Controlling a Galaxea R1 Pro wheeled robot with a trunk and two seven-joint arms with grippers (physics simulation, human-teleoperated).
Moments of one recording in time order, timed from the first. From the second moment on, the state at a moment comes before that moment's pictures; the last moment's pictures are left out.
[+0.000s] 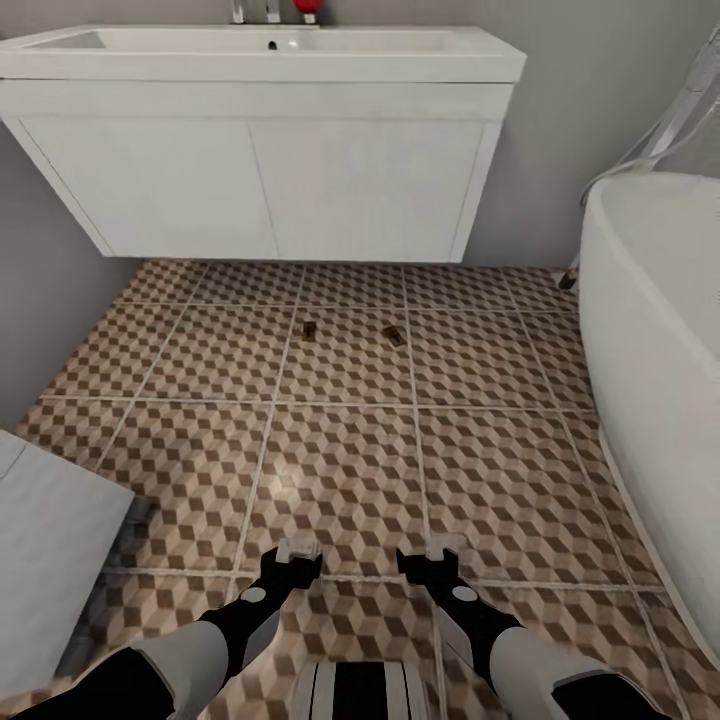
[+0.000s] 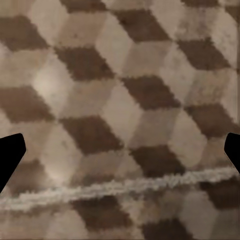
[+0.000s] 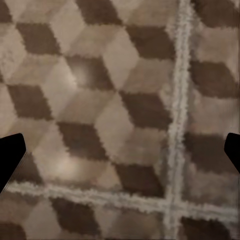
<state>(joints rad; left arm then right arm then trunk) -0.78 -0.13 -0.61 -0.01 0.49 -0.29 0.02 -0.74 0.14 0.14 -0.09 -0.09 -0.26 -0.02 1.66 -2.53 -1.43</state>
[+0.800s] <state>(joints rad) -0.78 -0.13 -0.61 -0.01 0.49 -0.29 0.02 -0.74 0.14 0.15 -0.09 -0.08 -0.26 -0.02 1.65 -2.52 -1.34</state>
